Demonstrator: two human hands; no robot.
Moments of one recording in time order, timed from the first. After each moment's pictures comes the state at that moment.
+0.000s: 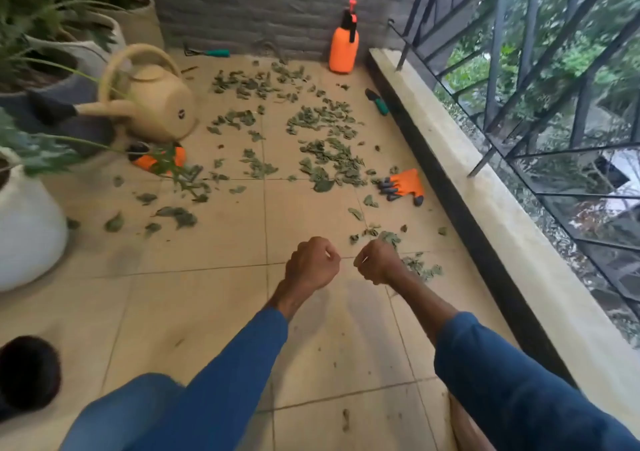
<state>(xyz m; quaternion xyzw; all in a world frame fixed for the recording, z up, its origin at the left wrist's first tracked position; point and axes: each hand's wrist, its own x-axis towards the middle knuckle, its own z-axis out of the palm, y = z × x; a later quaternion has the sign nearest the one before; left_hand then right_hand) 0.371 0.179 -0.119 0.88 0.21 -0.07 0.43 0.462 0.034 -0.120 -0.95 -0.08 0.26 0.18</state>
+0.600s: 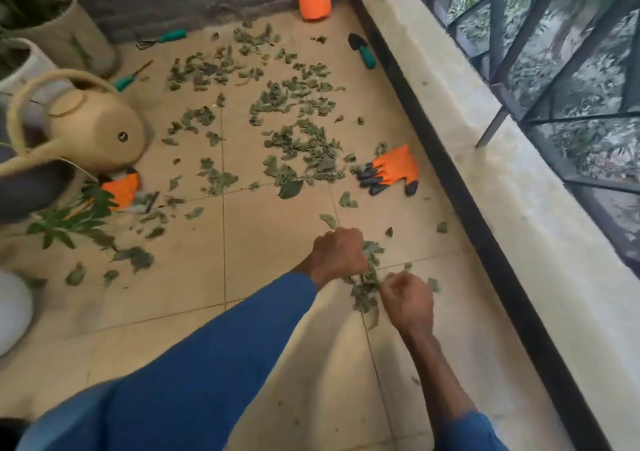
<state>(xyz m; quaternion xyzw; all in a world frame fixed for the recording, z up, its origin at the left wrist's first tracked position) 0.574 0.060 -0.096 0.94 0.08 -0.28 0.17 0.541 -0.099 -0.208 -0.91 0.11 0.18 0.36</state>
